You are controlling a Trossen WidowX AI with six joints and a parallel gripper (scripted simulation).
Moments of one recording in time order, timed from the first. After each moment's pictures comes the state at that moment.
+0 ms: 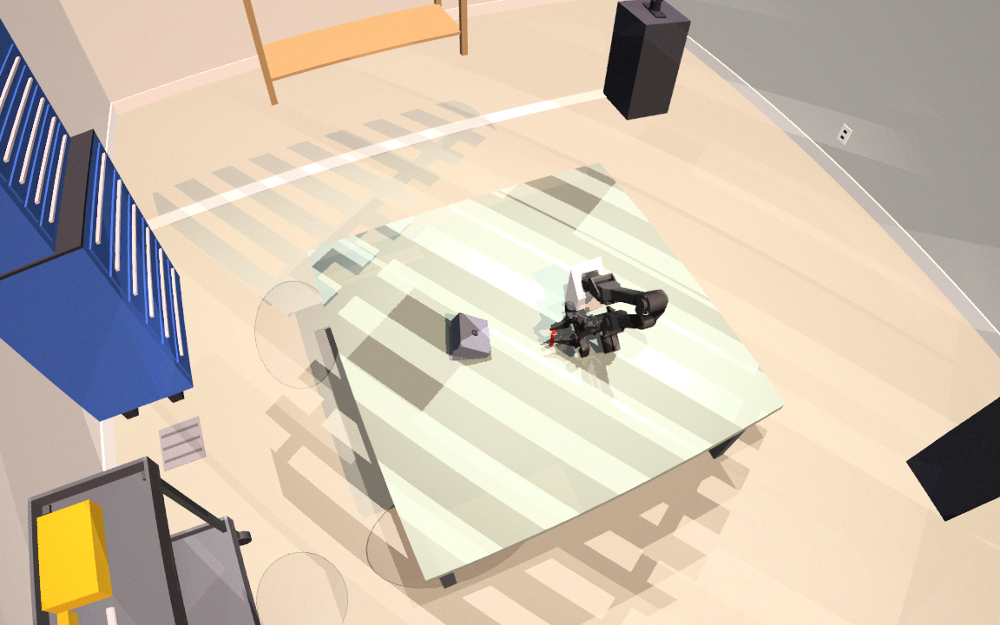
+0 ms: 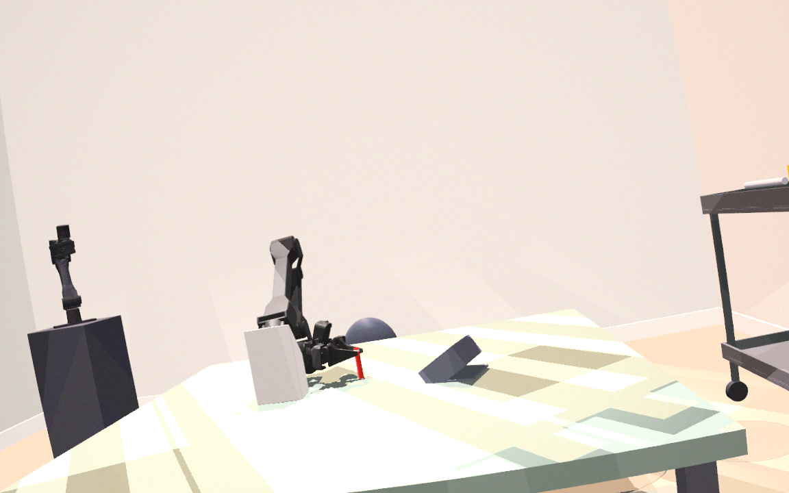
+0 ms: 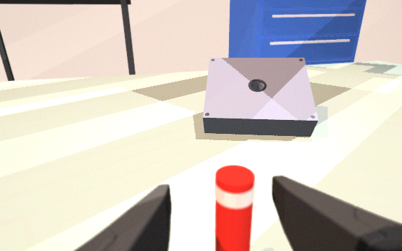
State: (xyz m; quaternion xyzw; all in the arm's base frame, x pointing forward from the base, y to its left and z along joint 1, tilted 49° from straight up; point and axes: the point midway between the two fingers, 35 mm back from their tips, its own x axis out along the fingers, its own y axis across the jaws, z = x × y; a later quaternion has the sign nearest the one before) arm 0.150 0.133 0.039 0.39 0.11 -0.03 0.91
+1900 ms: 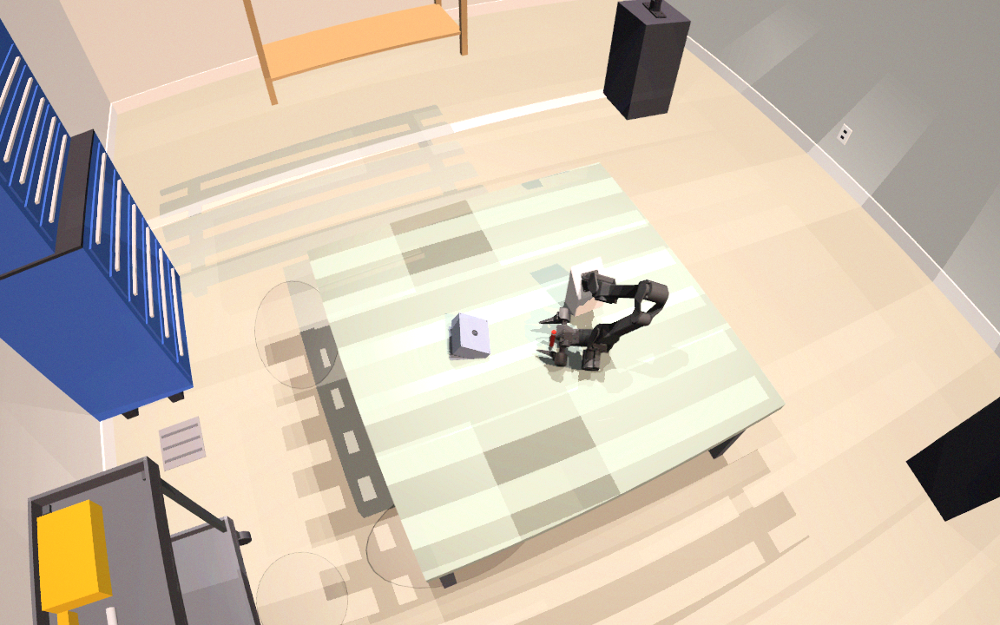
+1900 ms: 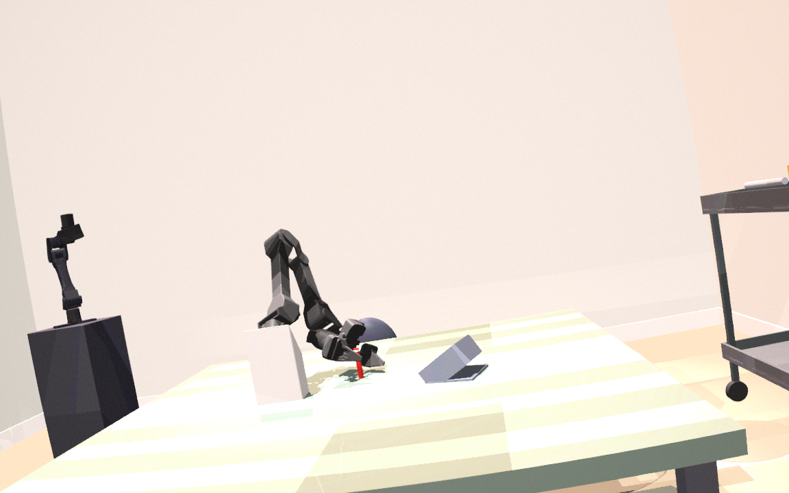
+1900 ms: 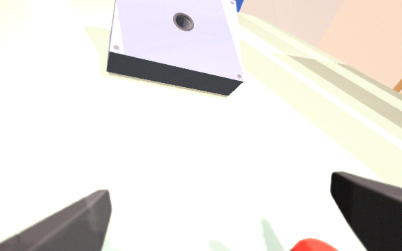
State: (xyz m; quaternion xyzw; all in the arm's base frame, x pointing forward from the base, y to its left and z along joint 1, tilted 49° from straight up) arm 0.192 0.141 0.018 0.25 0.32 -0.14 0.90
